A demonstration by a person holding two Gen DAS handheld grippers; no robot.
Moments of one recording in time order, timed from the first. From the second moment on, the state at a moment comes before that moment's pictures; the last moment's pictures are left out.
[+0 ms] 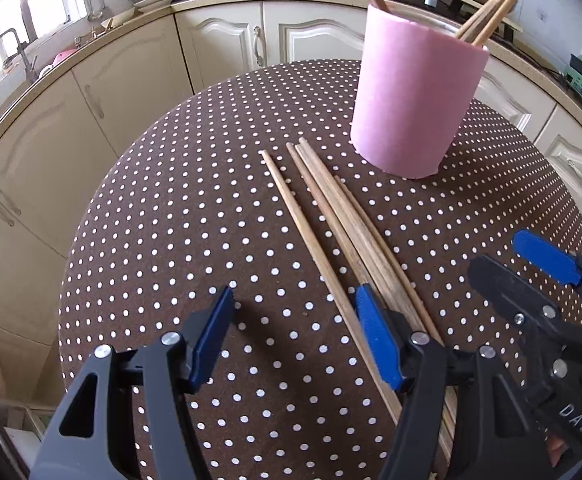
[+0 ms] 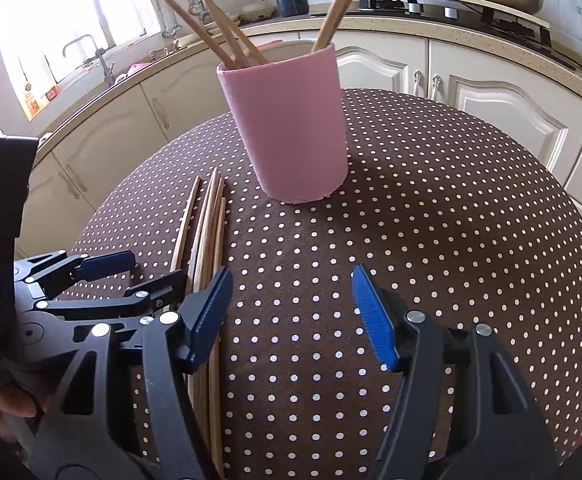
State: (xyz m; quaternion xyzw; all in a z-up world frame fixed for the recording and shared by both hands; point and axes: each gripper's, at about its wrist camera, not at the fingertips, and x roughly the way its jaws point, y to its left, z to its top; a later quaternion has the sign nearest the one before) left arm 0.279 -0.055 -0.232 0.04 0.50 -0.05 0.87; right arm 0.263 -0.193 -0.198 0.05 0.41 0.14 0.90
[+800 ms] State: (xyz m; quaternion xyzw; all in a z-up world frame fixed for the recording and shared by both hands) left arm 0.280 -0.023 -0.229 0.05 0.49 -0.07 0.87; right arm 0.291 -0.120 -0.202 -0.09 0.49 0.17 0.85
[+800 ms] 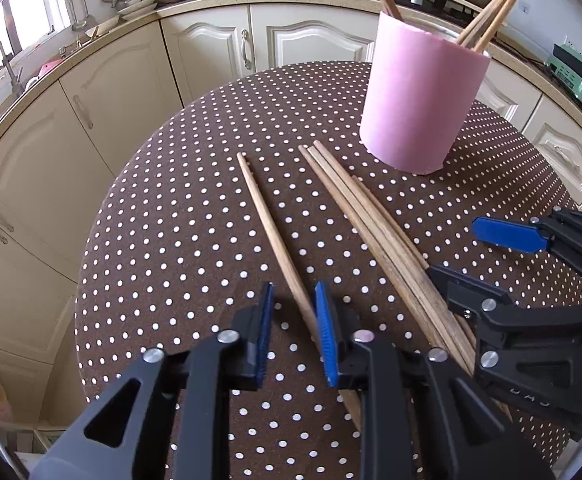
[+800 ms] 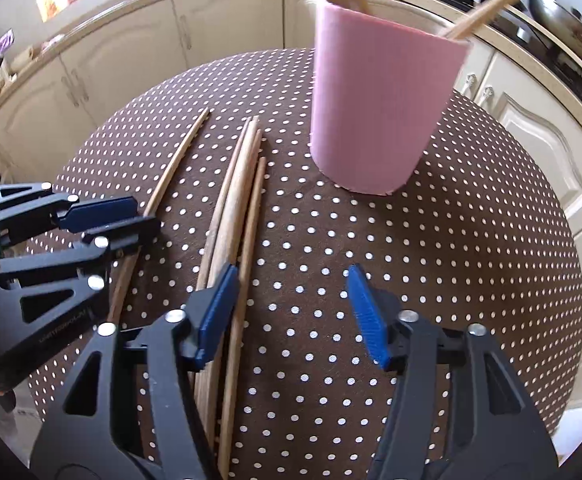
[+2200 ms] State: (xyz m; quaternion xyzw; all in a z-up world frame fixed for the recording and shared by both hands) left arm 0.276 -0.025 -0.226 0.04 0.48 -0.10 0.87; right arm 0.325 -0.110 -0.195 -0.09 0.55 0.22 0.80
